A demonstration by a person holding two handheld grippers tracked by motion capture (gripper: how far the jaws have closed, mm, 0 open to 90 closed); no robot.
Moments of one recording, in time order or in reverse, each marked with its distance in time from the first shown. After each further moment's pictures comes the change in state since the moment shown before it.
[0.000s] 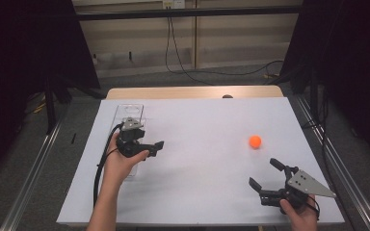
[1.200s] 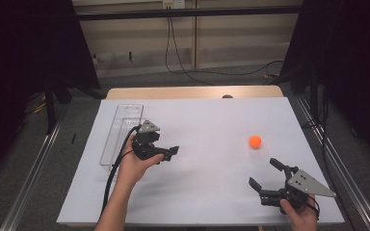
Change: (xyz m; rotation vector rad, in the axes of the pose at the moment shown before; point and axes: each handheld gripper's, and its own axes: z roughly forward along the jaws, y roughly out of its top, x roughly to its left) left arm -0.029 0.003 0.026 0.029 -0.088 0.032; right arm 0.000 0.000 0.000 0.000 0.003 0.004
